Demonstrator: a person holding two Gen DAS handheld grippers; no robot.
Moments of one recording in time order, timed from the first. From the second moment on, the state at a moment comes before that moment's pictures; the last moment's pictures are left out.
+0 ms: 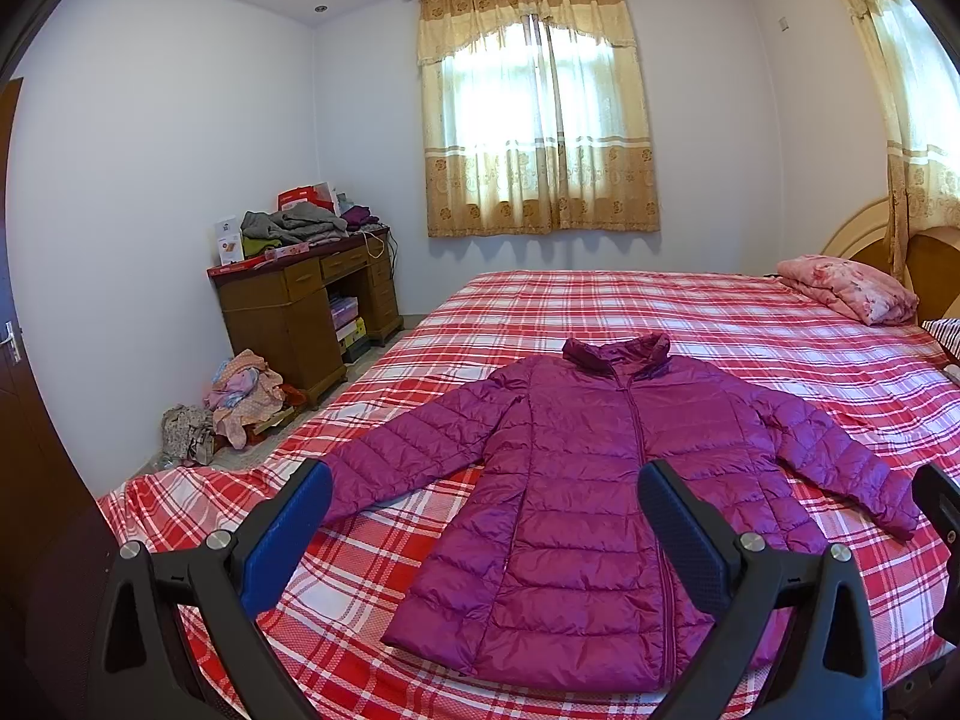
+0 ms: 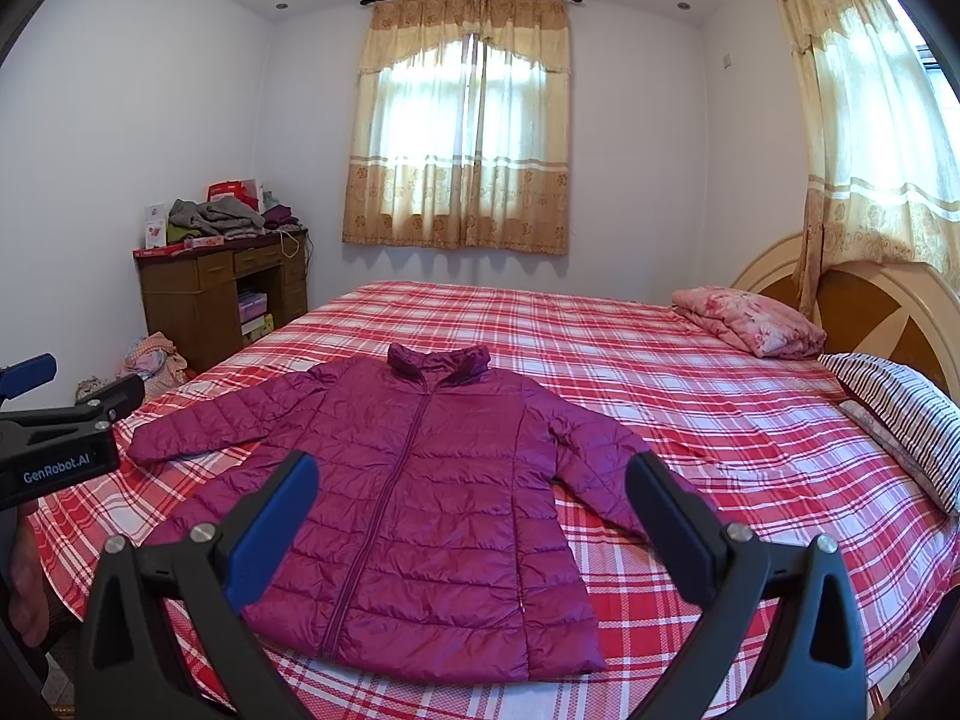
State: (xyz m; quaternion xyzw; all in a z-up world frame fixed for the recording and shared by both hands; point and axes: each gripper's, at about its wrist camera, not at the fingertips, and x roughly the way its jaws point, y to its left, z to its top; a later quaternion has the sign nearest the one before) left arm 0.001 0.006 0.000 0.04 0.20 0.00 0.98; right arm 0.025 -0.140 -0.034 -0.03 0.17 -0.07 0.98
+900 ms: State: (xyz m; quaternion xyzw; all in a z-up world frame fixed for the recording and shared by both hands) left arm 0.002 0.009 -0.001 0.04 0.20 0.00 0.98; right arm 0.025 -0.136 -0.035 -0.02 0.18 -0.07 0.98
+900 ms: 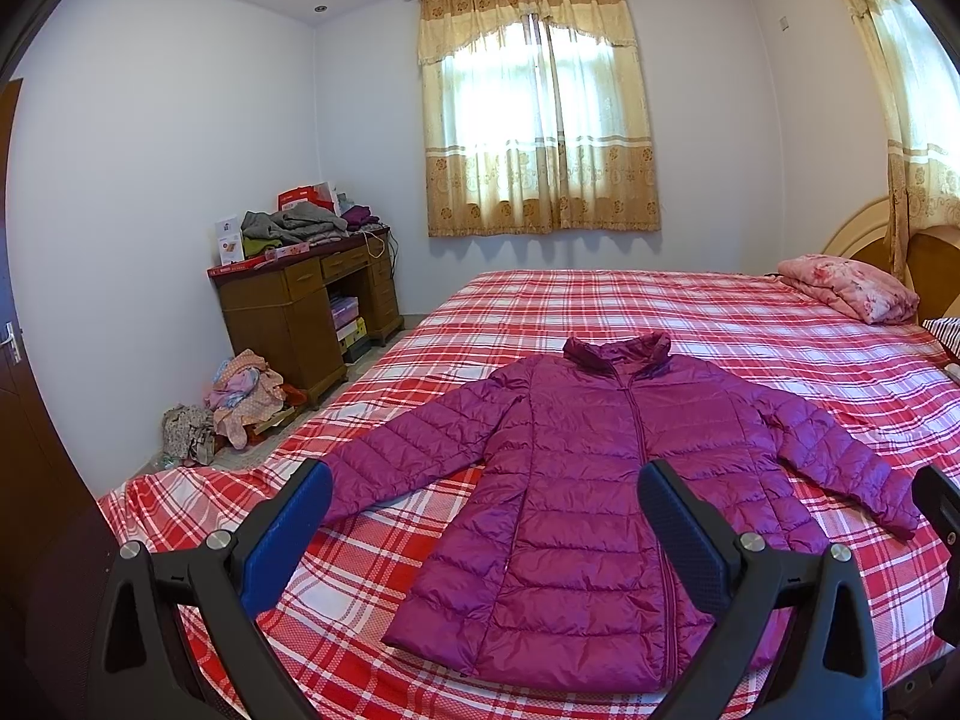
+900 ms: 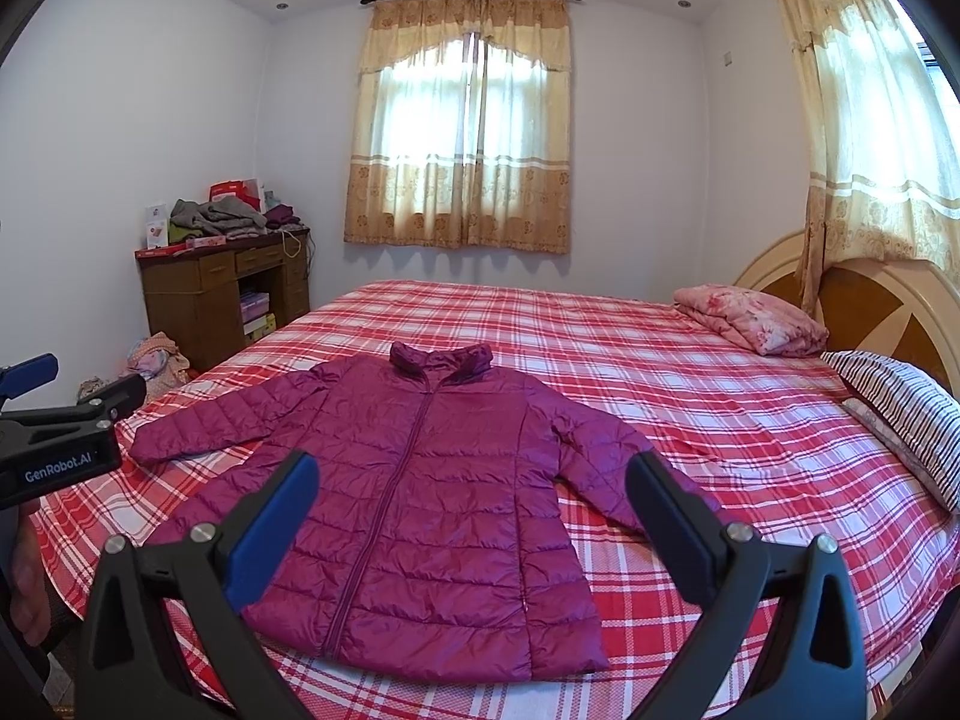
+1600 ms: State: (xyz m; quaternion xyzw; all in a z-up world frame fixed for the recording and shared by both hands) left arm 0.002 0.009 -0.001 0.04 0.20 0.00 0.98; right arm 0.025 -0.137 -0.034 -0.02 0.18 -0.07 0.98
